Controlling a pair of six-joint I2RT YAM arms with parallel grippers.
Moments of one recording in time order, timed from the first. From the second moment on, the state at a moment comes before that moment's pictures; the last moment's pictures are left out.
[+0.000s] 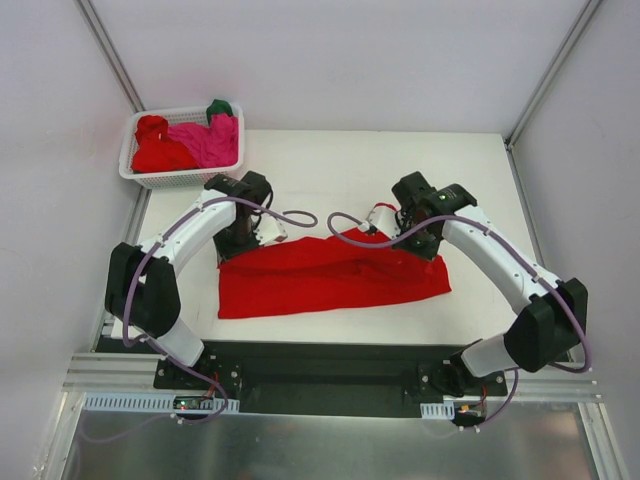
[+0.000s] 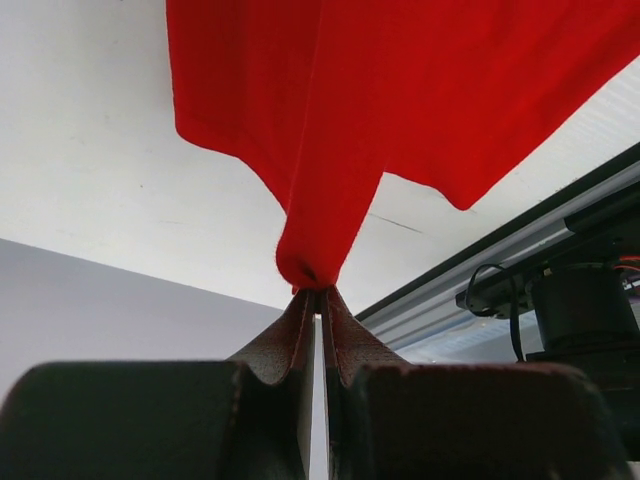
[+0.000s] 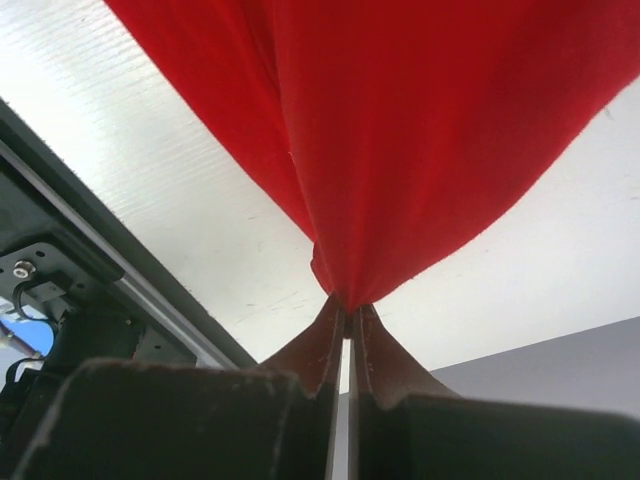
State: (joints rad) left arm -0.41 1.60 1.31 -1.31 -0.13 0.69; right arm 0.54 1.44 1.32 -1.21 0.07 -0.73
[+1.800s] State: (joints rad) left arm -0.45 1.60 1.27 -1.41 -0.03 0.63; right arm 0.56 1.59 1.32 -1.40 -0.02 -0.78
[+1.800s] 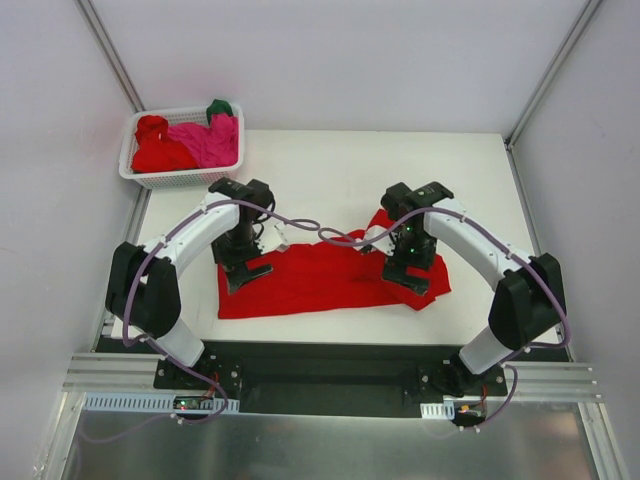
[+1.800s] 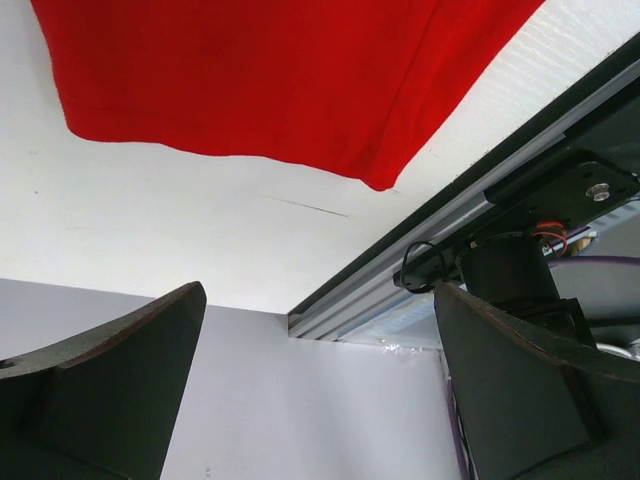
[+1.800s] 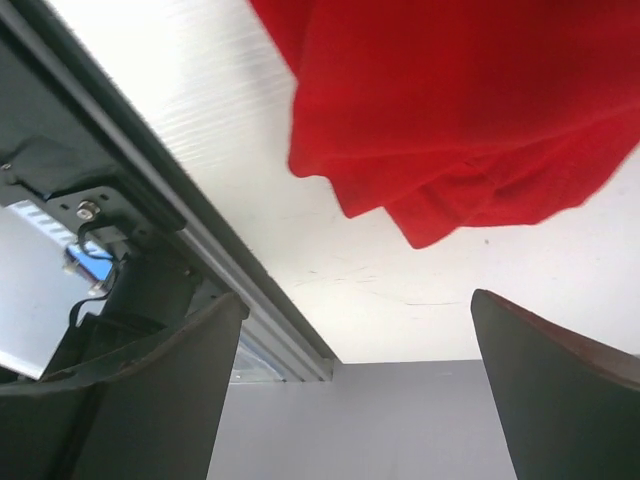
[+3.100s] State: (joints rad) left arm 0.01 1.63 1.46 -1.24 -0.08 0.43; right arm 0.32 2.23 1.98 -1.04 -0.18 -0.41
